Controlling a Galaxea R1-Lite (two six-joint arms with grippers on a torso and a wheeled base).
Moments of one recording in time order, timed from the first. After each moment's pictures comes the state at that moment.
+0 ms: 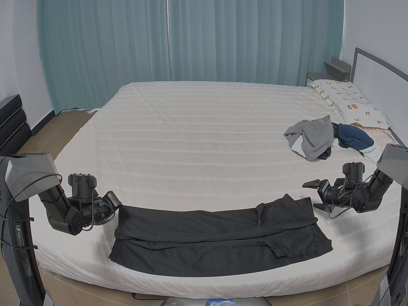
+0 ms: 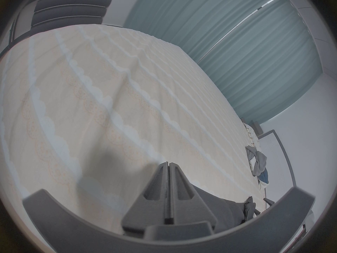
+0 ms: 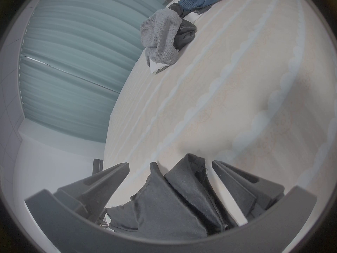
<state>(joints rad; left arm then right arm) 0.00 2.30 -0.72 -0.94 -0.19 -0.74 -0.10 2.35 -0.92 -0.78 0.44 0.80</state>
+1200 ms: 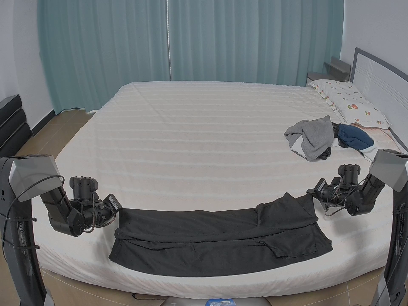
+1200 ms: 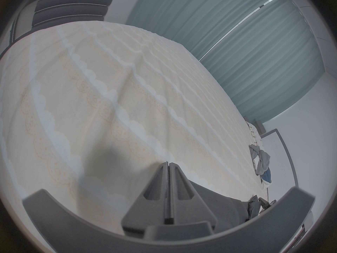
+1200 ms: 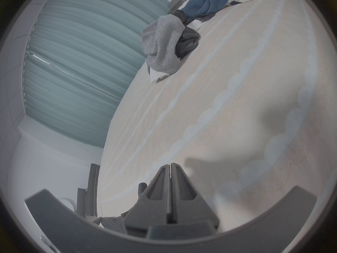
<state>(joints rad) 0.00 2.33 -0.73 -0.94 -0.19 -0.73 -0.10 2.44 -0.97 -0.90 0.37 0.80</state>
